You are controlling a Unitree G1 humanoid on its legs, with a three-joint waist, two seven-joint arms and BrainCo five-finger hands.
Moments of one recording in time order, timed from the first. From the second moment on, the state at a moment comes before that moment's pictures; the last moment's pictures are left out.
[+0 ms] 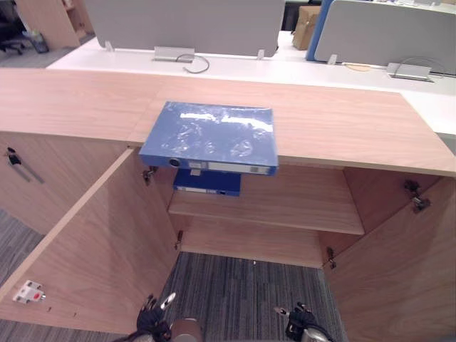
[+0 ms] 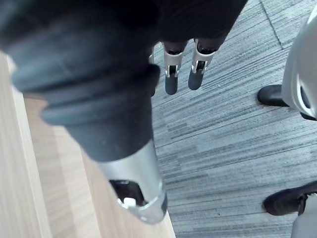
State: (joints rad) left arm 0.21 -0.02 0.22 0.59 -0.32 -0.06 0.05; right arm 0.01 0.06 -0.28 0.99 0.10 0.02 -0.12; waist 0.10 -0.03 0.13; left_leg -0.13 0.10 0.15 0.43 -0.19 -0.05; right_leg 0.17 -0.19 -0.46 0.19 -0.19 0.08
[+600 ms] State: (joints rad) left arm 0.33 -0.05 -0.06 -0.18 -0.65 -0.12 0.04; right arm 0.08 0.04 -0.09 0.98 0.10 0.02 -0.11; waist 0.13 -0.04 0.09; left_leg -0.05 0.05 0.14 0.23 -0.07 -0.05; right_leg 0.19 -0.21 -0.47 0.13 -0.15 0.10
